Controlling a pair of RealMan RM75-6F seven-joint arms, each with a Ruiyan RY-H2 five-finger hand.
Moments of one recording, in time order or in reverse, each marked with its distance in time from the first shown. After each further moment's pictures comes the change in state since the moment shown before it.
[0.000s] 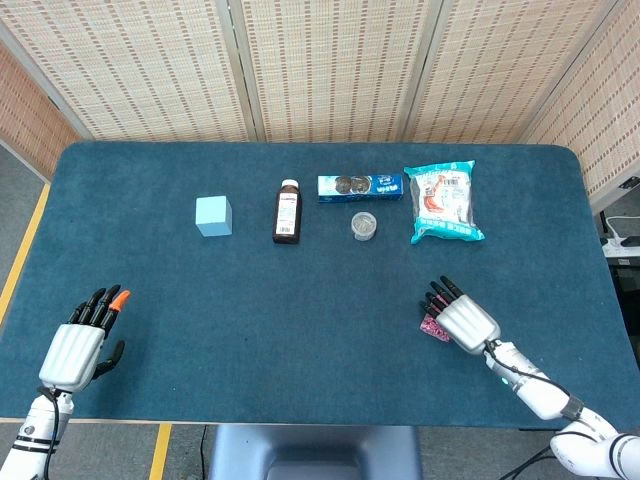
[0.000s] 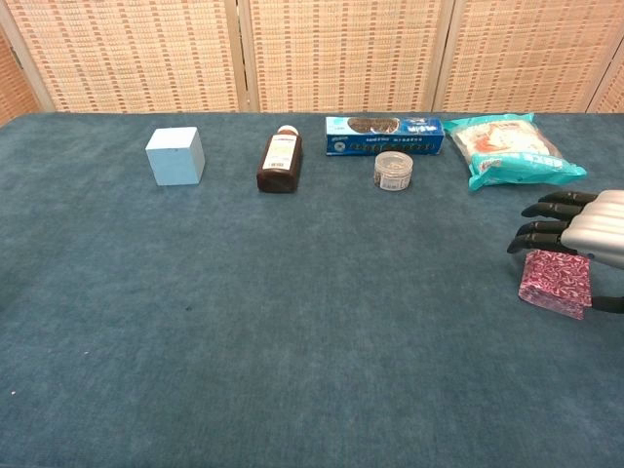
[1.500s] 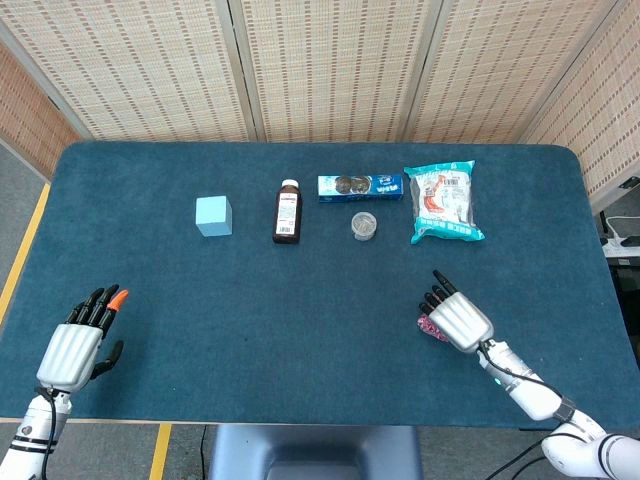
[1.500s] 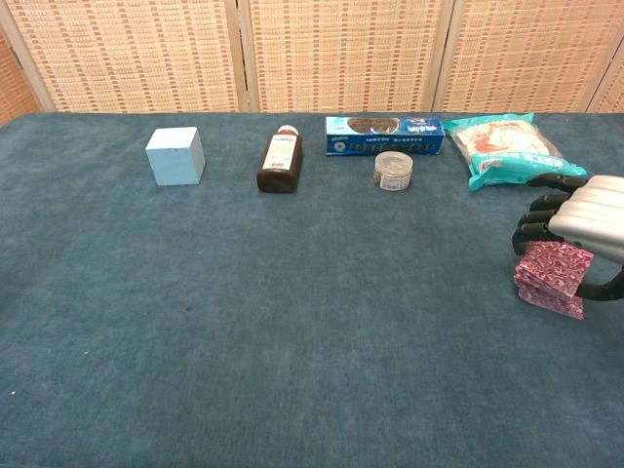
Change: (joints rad) left arm 0.000 0.011 0.003 0.002 0.005 0.007 -0.030; right arm 0.005 -0.040 -0.021 0.016 0.003 0.120 -0.041
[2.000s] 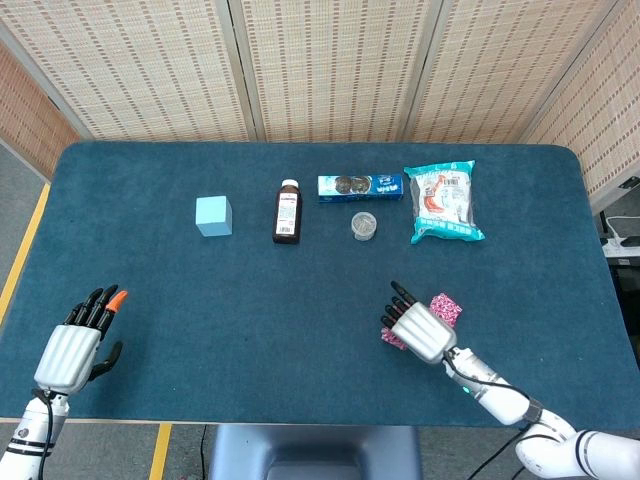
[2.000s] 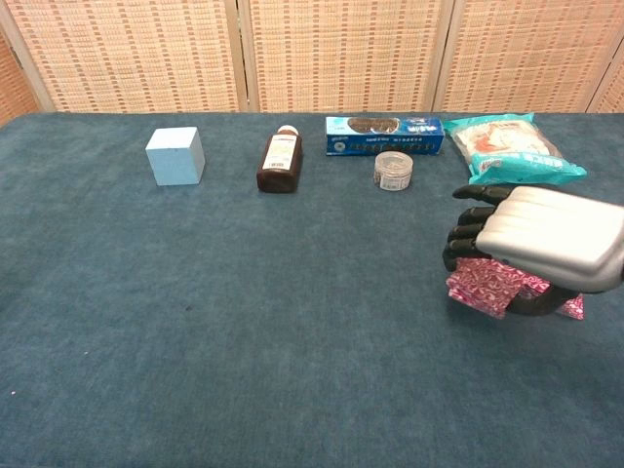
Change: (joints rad) left arm 0.007 0.012 0.006 -0.012 0.013 0.016 -0.008; right arm 0.062 -0.050 0.016 -0.146 -0.017 -0.066 -0.126
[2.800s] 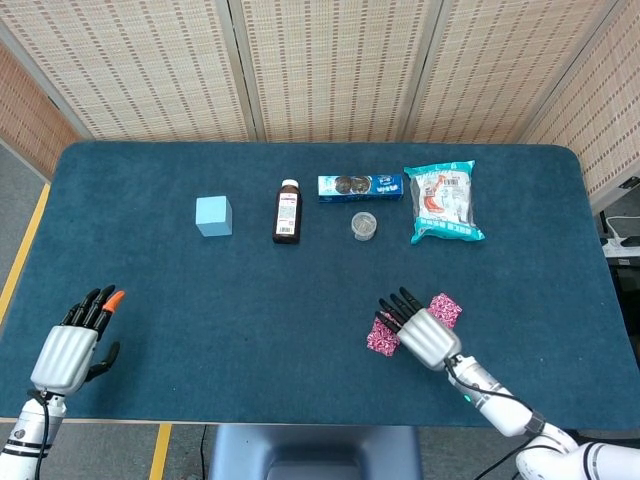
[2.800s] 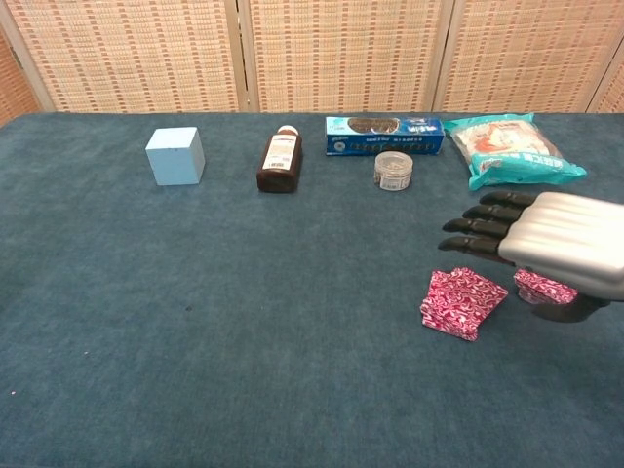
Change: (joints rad) left arm 0.002 0.011 0.000 -0.007 -0.003 -0.004 -0.008; right arm -0.037 0.092 -0.005 -0.145 0.148 -0.028 -0.197
